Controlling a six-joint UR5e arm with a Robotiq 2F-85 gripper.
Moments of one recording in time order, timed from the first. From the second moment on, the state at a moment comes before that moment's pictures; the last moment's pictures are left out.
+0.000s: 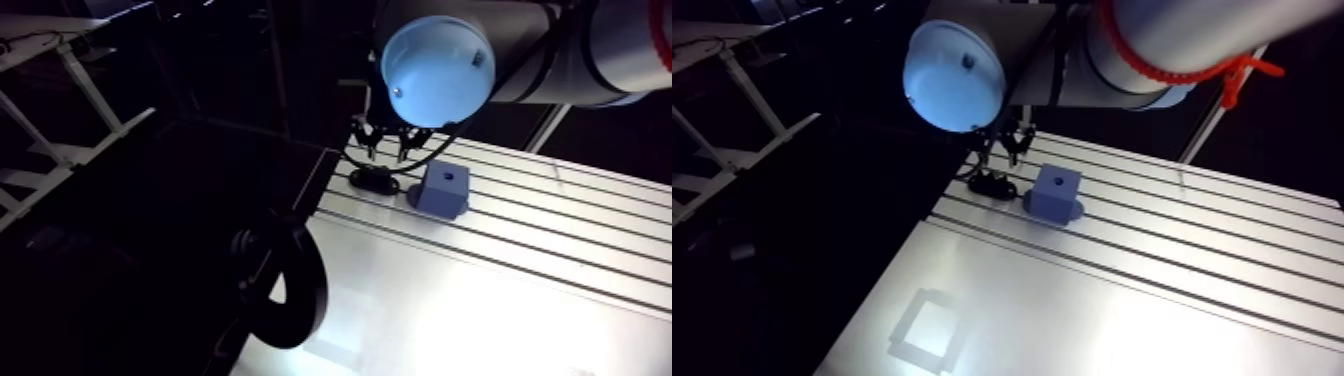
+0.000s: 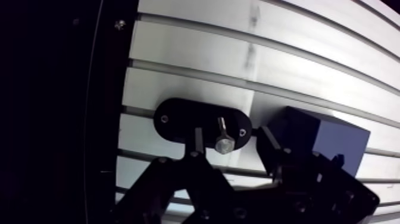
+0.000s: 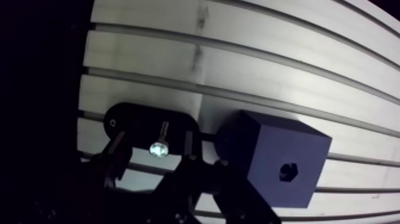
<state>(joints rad) 0.32 -1.19 1.90 -2.44 -1.63 -1.46</state>
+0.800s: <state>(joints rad) 0.33 -1.16 1.90 -2.44 -1.64 -1.44</state>
